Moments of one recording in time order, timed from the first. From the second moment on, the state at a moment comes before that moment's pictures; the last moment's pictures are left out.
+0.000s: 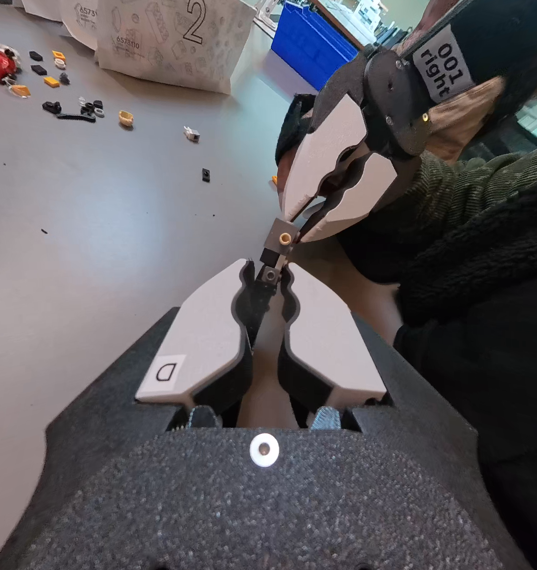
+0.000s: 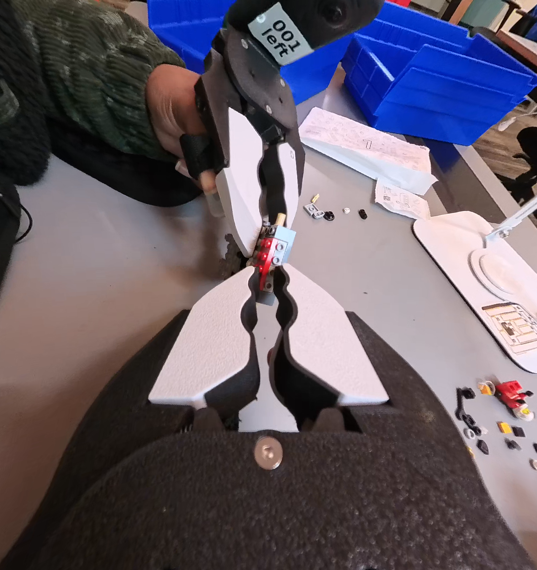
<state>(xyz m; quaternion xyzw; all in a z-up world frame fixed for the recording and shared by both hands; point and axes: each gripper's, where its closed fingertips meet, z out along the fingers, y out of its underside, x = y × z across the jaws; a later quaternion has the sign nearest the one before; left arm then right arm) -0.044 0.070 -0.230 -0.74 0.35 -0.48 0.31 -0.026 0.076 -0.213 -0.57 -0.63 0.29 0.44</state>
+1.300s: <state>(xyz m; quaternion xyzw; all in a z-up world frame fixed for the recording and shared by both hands) -0.039 0.078 -0.238 -0.77 0.35 -0.42 0.32 -0.041 0.089 -0.216 -0.59 -0.61 0.23 0.48</state>
